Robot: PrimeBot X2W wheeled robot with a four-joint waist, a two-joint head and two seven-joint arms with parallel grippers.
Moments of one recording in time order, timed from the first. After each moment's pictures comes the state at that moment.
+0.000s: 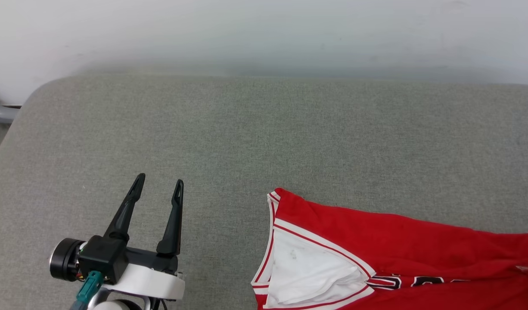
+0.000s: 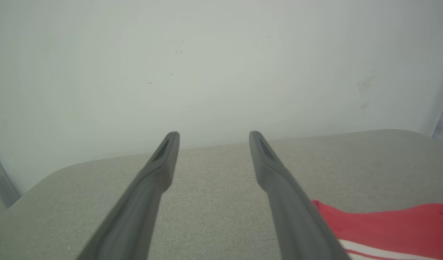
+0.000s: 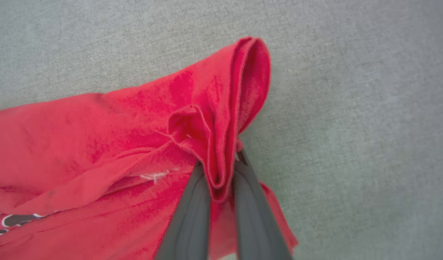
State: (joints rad) left arm -0.03 0.11 -0.05 -0.06 -0.09 -0.13 -0.26; right arm -0.09 -0.41 -0.32 0.41 0.50 0.13 0.57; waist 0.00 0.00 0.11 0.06
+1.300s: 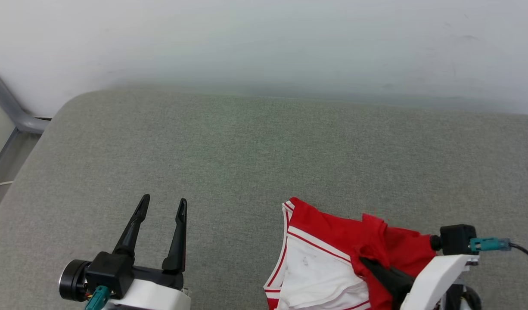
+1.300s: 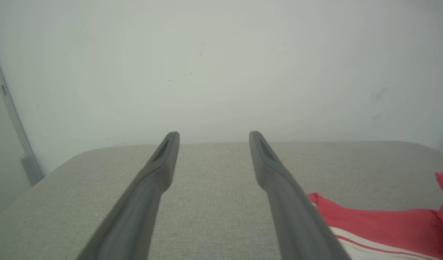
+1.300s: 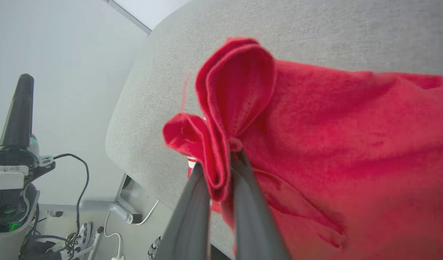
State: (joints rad) left arm 0.04 0.07 -0.04 -0.05 -0.10 -0.13 -0.26; right arm 0.06 -0.05 0.04 -0.12 0.72 0.13 0.69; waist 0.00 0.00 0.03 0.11
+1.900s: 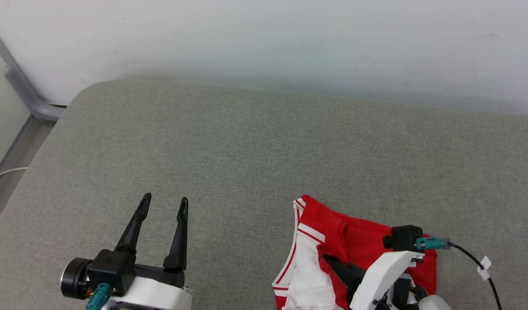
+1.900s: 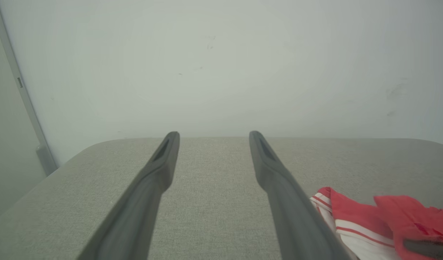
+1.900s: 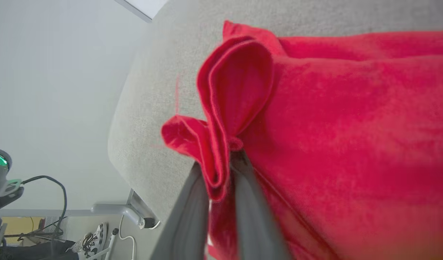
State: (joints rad) left arm 0.03 0.07 -0.05 -0.04 -0.10 -0.13 -0.26; right arm -0.14 -0.05 0.28 0.36 0.81 0.13 0.32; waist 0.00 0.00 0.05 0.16
